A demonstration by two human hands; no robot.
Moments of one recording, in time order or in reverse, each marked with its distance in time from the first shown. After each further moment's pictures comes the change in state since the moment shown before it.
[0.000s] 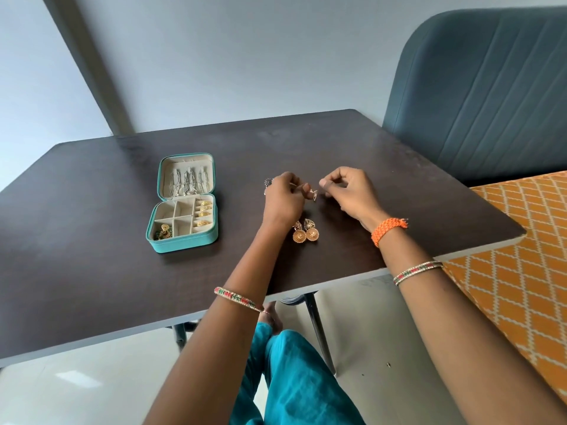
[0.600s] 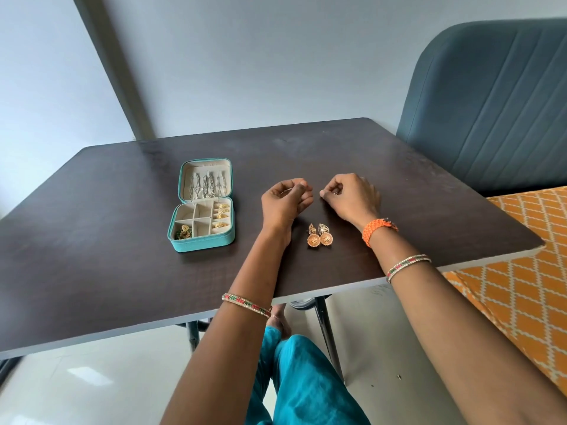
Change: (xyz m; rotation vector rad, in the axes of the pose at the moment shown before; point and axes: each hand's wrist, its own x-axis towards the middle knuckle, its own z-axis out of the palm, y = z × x) left_hand -0.009 -0.002 -0.018 -0.810 0.074 -0.143; right_hand 0.001 -0.024 0.016 -0.489 0.087 -0.035
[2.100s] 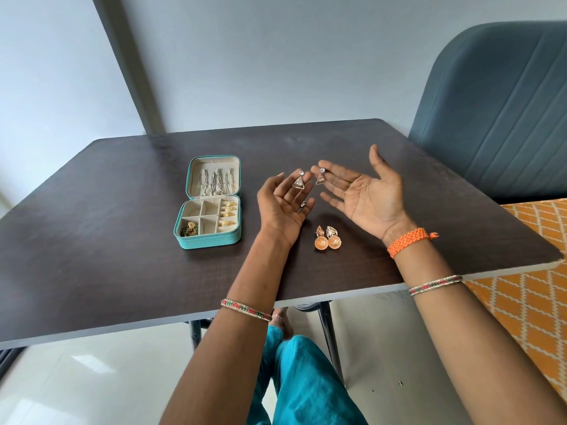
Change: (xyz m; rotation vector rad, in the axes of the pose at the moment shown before) left_hand -0.006 0.017 -0.009 -0.414 -0.052 -0.257; right_hand -0.010 -0.007 -0.030 1.529 -0.736 0.160
